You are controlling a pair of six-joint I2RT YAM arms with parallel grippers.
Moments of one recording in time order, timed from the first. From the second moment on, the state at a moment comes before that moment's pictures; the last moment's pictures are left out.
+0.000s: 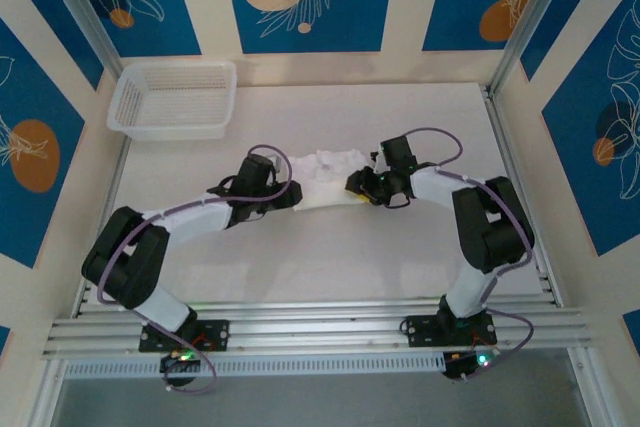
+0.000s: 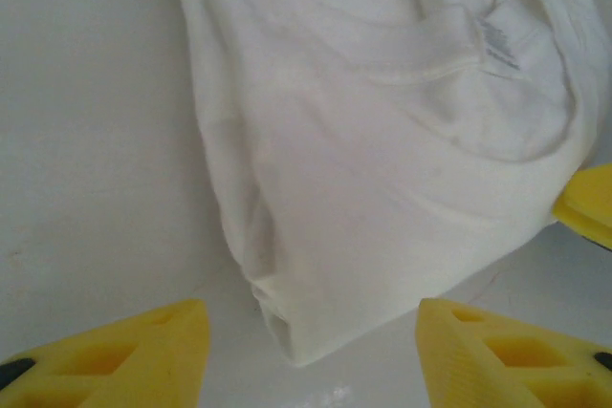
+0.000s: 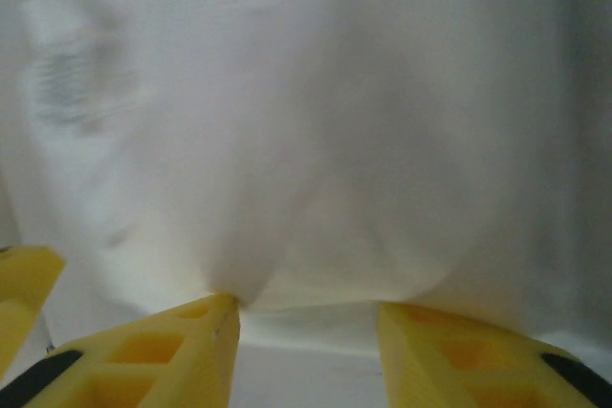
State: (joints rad) left arm -0.55 1.56 0.82 -0.05 0.14 -0.64; right arm 0.31 1.75 0.95 -0.23 -0.51 0.70
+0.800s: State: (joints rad) left arm -0.60 2.11 1.28 0.22 0.34 -0.88; right arm 0.13 1.03 0.57 -0.32 -0.49 1.04
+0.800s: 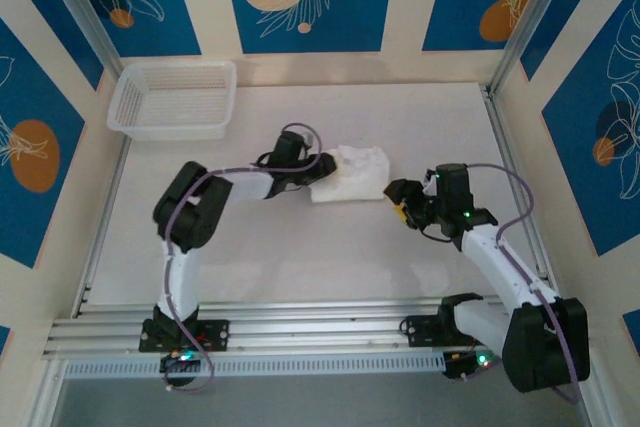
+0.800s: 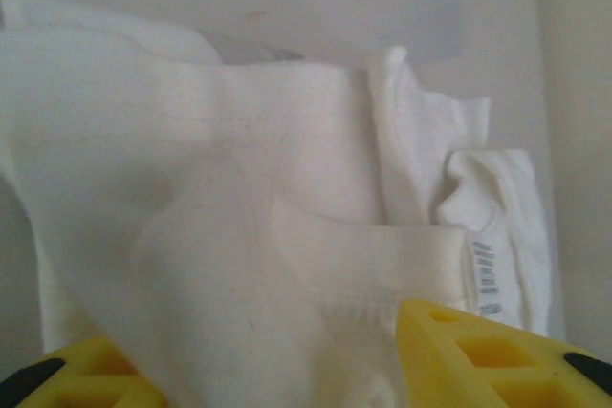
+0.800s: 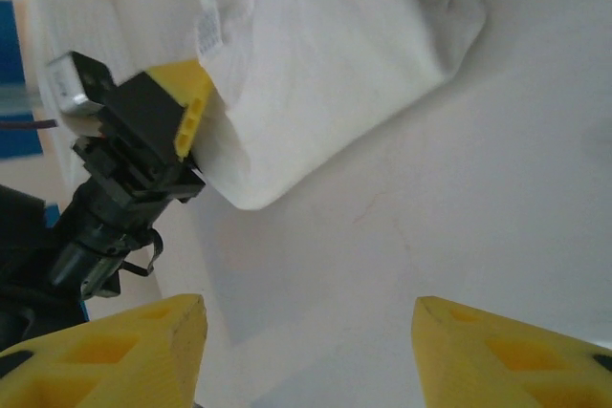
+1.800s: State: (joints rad) left arm -0.68 1.48 1.15 0.03 0.09 -0.55; right arm -0.06 1.60 0.59 0.20 -0.71 1.42
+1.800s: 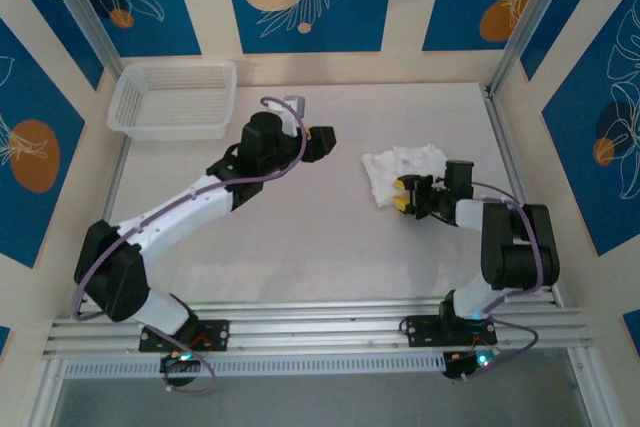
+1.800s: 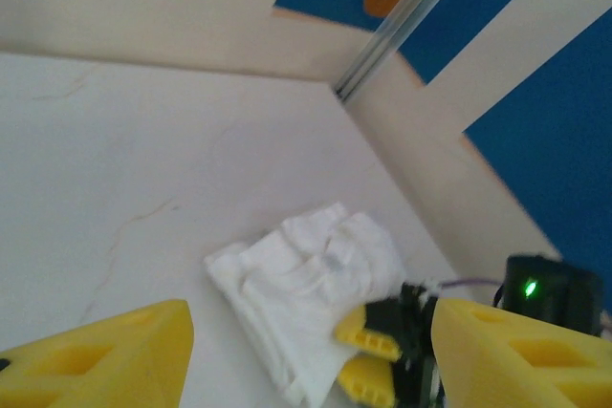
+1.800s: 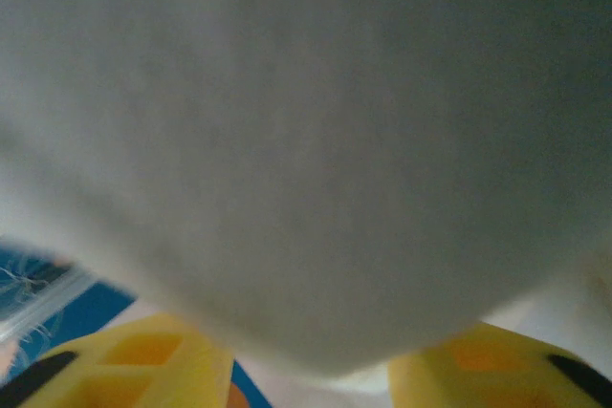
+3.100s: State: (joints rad) left arm -0.57 1.23 0.80 -0.10 -0.11 -0.49; right arm -0.25 2.43 1.89 -0.14 -0.34 1.44
